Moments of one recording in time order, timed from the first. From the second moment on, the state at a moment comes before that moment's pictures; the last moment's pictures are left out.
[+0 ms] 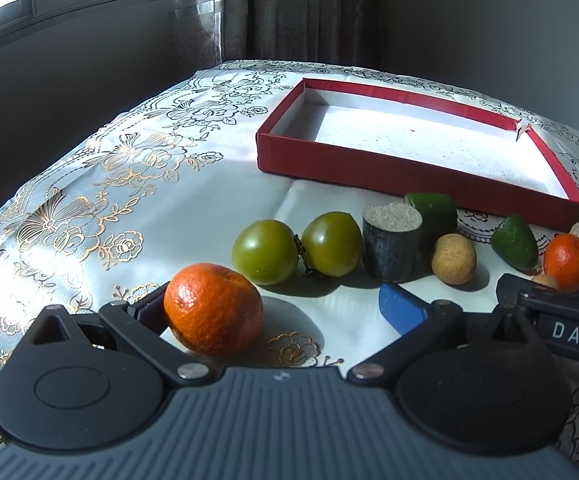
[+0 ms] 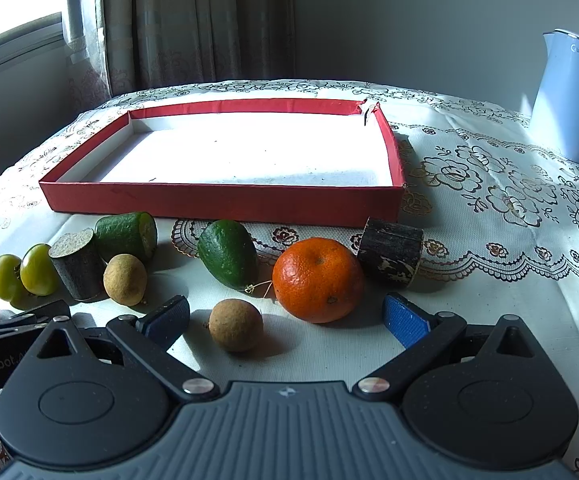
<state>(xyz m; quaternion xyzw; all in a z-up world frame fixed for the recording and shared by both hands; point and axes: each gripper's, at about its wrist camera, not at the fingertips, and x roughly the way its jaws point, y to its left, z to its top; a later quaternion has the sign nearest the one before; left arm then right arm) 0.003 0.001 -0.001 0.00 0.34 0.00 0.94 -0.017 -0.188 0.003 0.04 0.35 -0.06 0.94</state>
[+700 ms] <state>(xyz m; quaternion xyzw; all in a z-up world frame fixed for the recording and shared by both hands) 0.002 0.003 0.001 0.00 0.34 -0.01 0.94 -0.026 -0.208 0.007 0.04 0.34 0.01 0.94</state>
